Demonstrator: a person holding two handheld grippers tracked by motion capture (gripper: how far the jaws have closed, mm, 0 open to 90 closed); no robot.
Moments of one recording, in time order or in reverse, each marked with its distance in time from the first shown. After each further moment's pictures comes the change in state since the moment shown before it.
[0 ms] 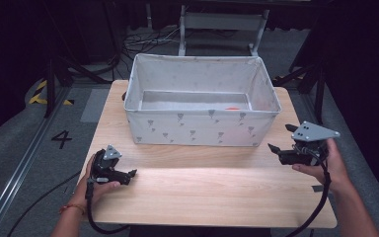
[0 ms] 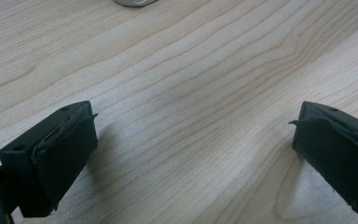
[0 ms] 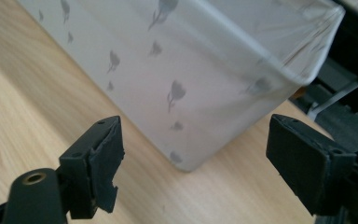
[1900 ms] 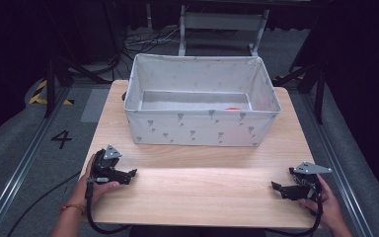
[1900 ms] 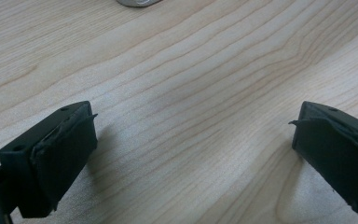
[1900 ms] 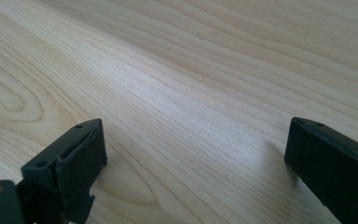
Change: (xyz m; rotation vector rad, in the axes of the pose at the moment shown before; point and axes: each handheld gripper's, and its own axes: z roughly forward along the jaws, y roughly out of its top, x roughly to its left) left arm 0.000 0.001 0.001 -0.001 0.005 -0.004; right arm 0.022 -0.157 0.042 0.151 0.100 0.348
